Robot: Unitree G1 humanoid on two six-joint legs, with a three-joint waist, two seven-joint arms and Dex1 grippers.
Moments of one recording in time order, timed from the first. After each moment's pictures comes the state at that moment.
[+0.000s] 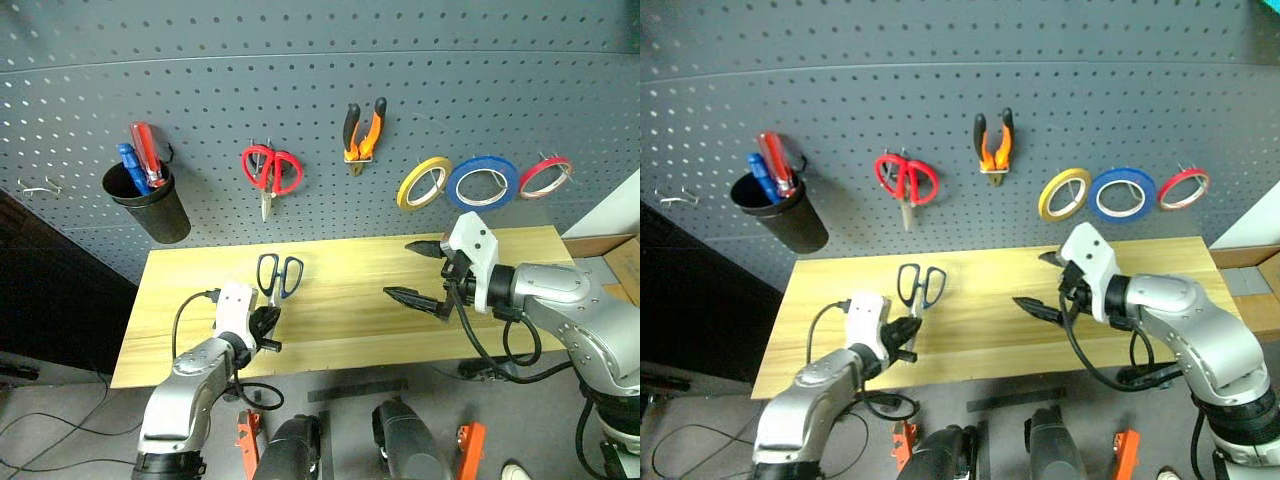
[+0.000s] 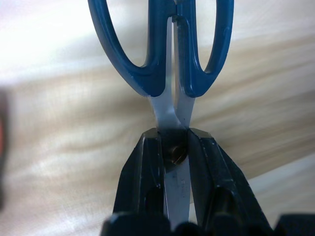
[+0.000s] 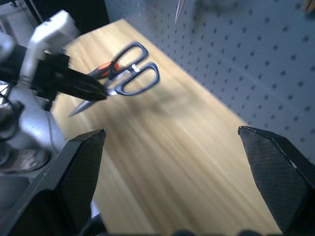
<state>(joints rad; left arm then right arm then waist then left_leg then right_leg) 0.02 0.28 0.09 -0.33 -0.25 0.73 -0.37 -0.37 -0.71 0.05 -0.59 0.51 0.88 0.69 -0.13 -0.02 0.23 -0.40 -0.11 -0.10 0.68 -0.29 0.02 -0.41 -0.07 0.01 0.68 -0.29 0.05</state>
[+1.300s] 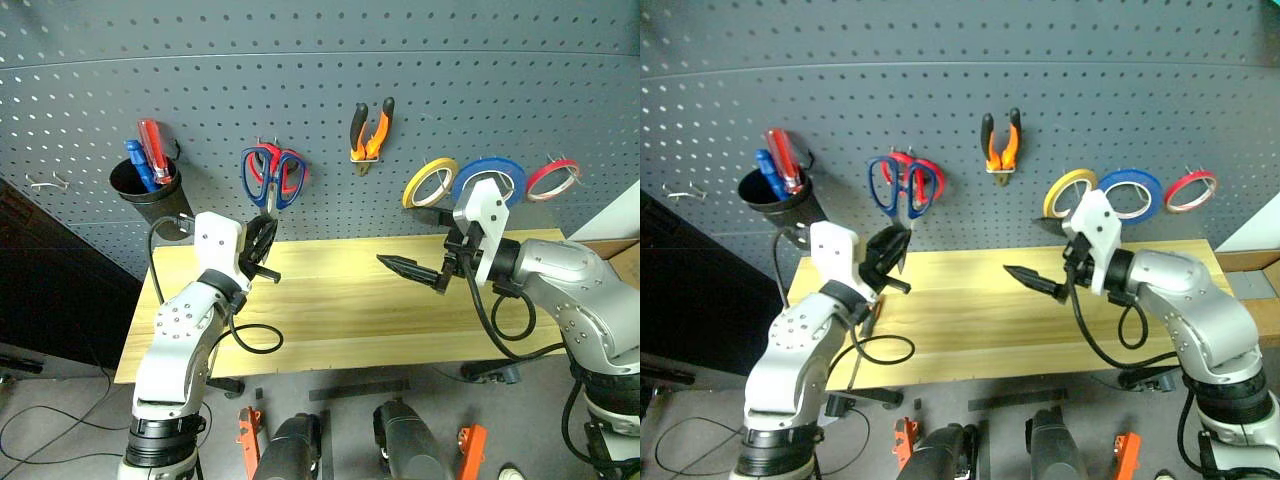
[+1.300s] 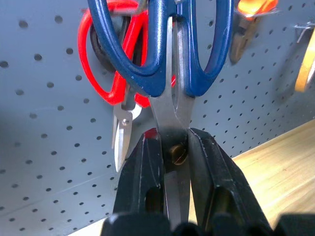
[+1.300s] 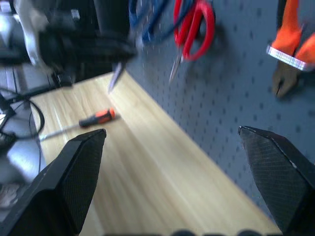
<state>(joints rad) -0.20 0.31 0.09 -0.37 -0.20 0.41 -0.31 -0.49 -0.64 0.01 -0.50 0.54 0.74 0.71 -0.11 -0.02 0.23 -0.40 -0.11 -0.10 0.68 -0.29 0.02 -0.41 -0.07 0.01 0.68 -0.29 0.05</state>
